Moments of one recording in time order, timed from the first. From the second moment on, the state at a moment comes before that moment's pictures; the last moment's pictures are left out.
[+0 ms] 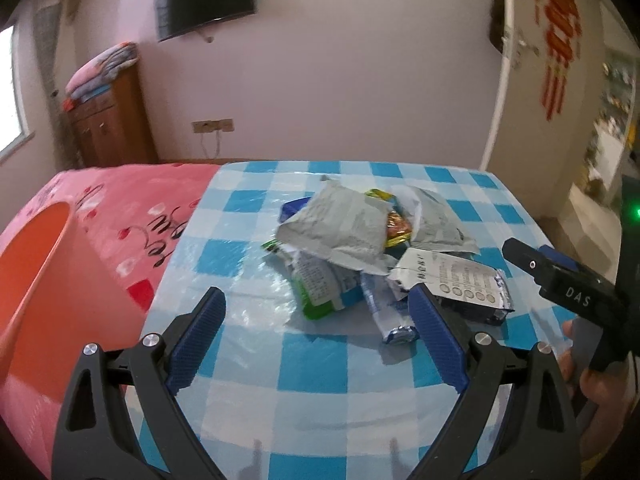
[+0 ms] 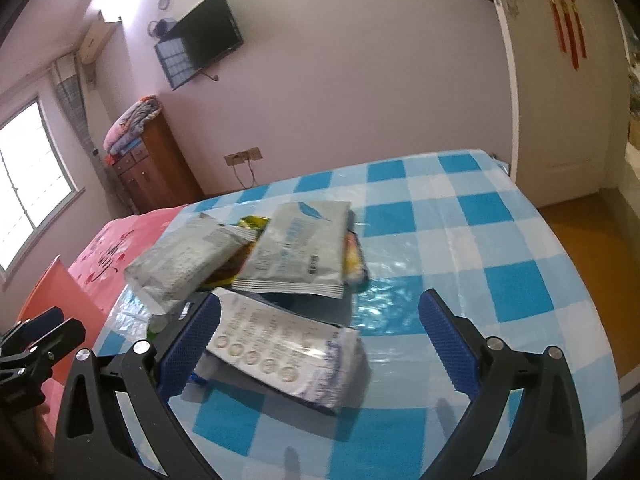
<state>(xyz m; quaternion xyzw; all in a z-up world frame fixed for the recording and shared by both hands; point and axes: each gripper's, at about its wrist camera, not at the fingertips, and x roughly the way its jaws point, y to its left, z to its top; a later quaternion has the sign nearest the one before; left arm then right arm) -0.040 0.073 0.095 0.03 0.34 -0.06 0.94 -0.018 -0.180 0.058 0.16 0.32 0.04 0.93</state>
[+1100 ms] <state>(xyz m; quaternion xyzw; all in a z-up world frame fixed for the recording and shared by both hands) 0.108 0.008 0.049 0.19 0.48 -0.09 0.85 0.003 -0.221 0.028 0.23 0.37 0.09 0.90</state>
